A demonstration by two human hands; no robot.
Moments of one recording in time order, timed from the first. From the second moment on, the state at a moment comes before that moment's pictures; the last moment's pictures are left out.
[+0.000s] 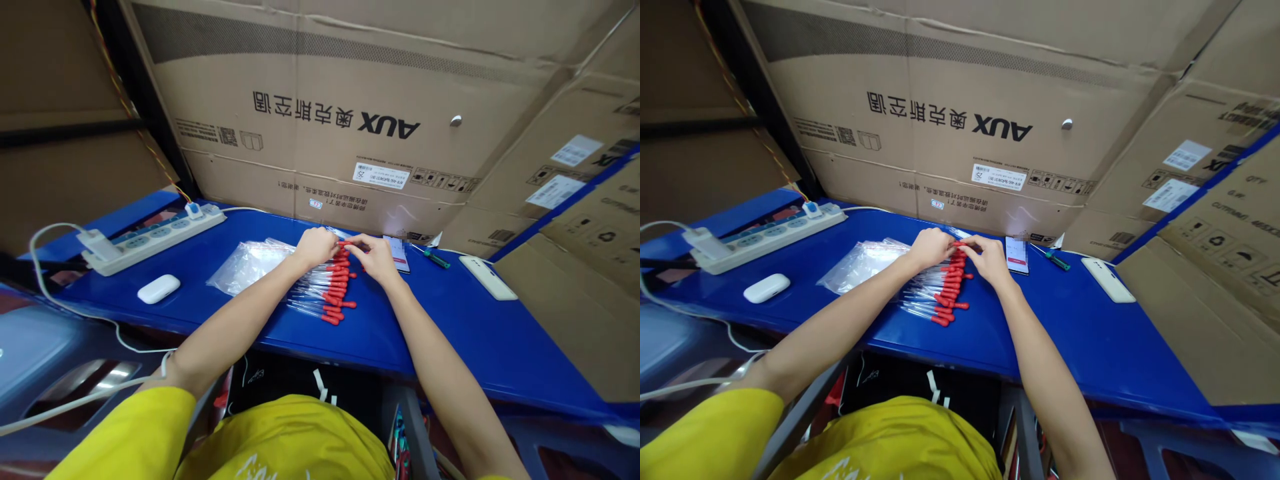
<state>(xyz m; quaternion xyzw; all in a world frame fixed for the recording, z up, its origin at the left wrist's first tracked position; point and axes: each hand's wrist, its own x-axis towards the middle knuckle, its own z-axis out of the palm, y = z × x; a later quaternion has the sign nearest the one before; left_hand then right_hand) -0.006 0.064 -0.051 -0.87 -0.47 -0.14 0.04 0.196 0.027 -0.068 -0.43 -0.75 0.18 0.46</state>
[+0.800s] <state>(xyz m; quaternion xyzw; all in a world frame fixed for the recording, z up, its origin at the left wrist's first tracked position) -0.046 0.109 -0.074 -0.87 -0.39 -0.28 -0.08 0.202 0.041 -0.083 -0.55 -0.79 0.01 0.28</state>
